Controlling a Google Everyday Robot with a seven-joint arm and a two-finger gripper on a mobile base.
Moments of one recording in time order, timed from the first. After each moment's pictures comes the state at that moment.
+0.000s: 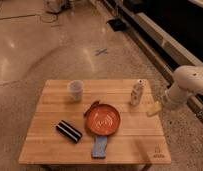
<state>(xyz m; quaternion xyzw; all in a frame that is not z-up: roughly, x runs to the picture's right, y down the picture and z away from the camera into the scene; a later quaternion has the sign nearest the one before) 0.299 0.121 0.708 -0.16 -0.30 -0.69 0.63</state>
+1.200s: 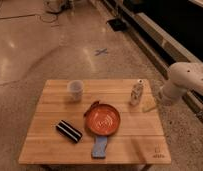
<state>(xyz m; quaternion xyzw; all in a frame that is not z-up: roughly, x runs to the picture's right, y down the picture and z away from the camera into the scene) 0.261 0.091 0.715 -0.15 -0.28 -0.71 0.63</state>
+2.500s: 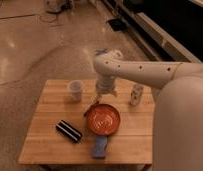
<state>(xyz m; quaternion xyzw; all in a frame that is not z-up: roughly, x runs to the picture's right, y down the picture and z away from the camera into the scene) 0.002 0.040 0.785 -0.15 -0.29 -0.78 0.54</state>
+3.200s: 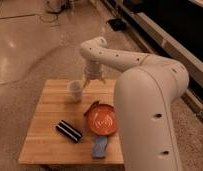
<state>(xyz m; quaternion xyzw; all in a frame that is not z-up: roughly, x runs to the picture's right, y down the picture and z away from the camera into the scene) -0.053 -0.034 0.834 -0.15 -0.27 -0.77 0.56</state>
